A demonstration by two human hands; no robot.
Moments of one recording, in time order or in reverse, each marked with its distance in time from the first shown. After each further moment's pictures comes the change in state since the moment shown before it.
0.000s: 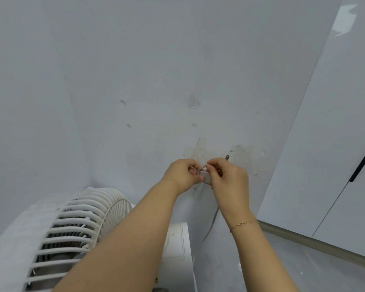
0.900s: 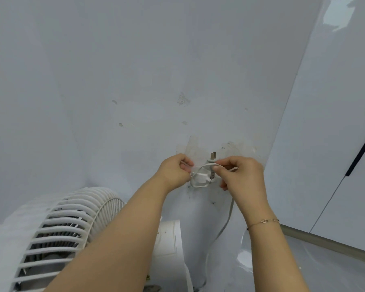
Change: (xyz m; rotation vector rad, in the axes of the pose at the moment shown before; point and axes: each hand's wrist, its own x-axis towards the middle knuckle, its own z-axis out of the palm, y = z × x) left_hand -0.003 0.009 -0.002 -0.064 0.049 -0.058; right_hand 0.007 -0.001 -0.048 0.114 -0.070 0.167
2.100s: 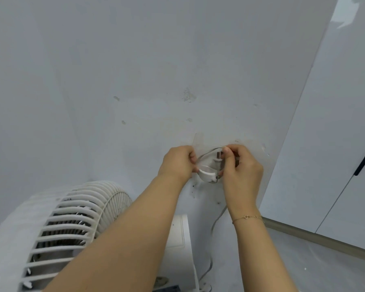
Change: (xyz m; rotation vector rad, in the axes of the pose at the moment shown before) left_hand 0.016 0.003 0.001 0.262 0.148 0.088; right_hand 0.013 0.022 0.041 0.052 0.354 -0.210
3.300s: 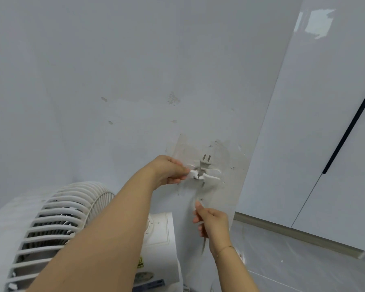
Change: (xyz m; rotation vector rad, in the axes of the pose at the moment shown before) left_hand -0.015 0.003 -0.005 -0.623 -0.358 -0.332; right_hand -0.086 0.063 -0.018 0.224 -0.311 0.892
